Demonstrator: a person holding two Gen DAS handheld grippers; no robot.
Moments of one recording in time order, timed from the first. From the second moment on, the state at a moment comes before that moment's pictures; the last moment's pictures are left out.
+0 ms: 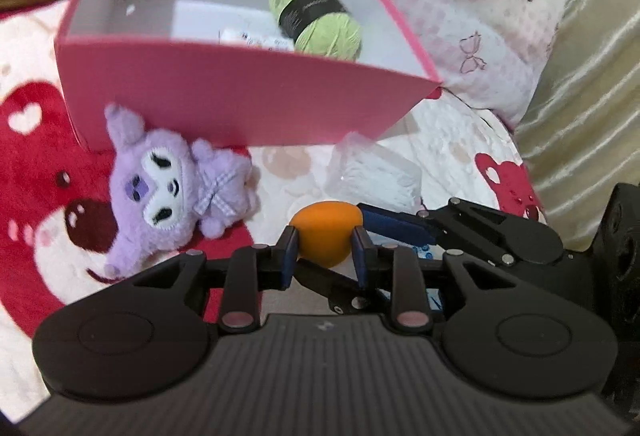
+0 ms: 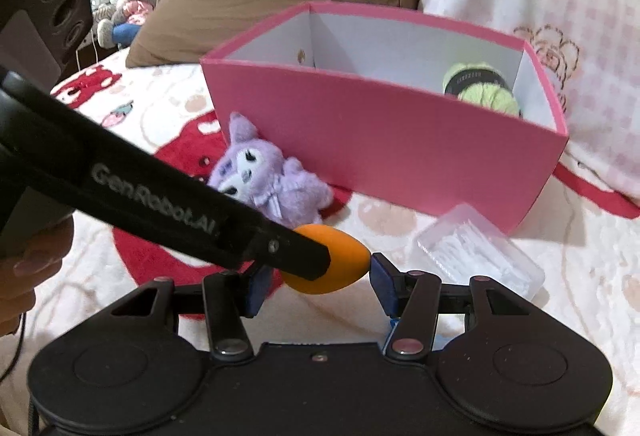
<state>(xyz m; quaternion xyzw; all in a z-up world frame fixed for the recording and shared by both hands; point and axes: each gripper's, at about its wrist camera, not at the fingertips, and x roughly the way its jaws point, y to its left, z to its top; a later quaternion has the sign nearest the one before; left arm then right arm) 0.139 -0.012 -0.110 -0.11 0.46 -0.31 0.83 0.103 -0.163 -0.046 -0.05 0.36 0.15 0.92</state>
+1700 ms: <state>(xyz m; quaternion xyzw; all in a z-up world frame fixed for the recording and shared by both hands) 0.133 -0.009 0.032 -0.08 0.46 -0.29 0.83 0.089 -0.163 0.058 -0.04 0.32 0.18 0.93</state>
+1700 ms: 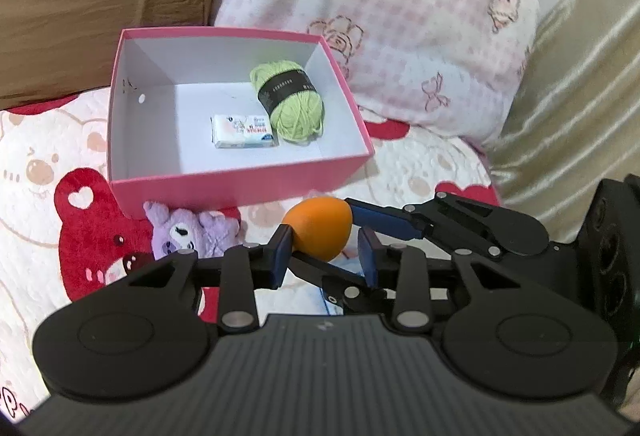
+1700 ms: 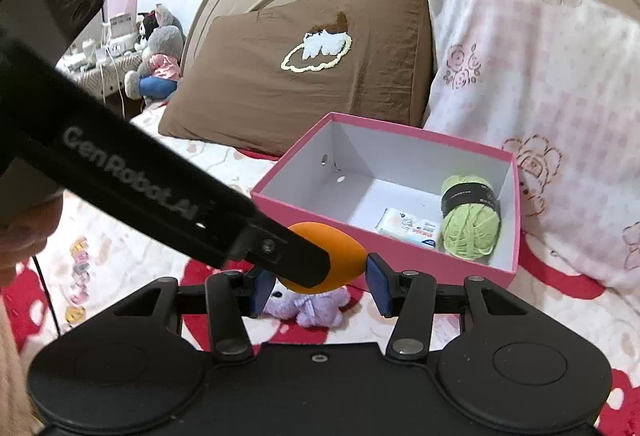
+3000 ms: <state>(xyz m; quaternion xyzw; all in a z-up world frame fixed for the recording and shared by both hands) 0.355 -0.043 -0.046 -0.18 0.50 -0.19 0.83 0.338 -0.216 -0.004 0.07 0.47 0.16 0.86</state>
